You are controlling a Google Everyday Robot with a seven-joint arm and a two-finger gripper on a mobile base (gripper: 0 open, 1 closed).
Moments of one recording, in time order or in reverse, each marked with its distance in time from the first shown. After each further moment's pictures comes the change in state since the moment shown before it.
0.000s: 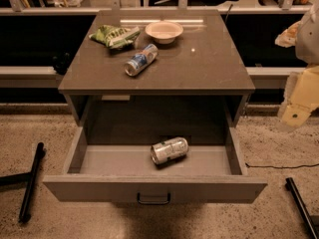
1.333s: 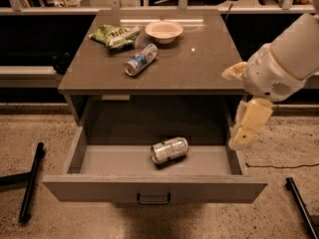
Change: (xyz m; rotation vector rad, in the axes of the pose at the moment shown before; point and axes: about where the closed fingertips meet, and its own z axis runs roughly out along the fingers) arm -0.046 0.019 0.095 -0.175 -0.262 -0.097
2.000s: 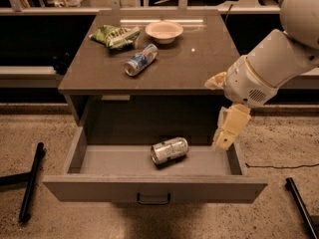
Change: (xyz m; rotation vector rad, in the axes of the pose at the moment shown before) arm -0.020 0.000 0.043 -0.090 -0.066 -0.005
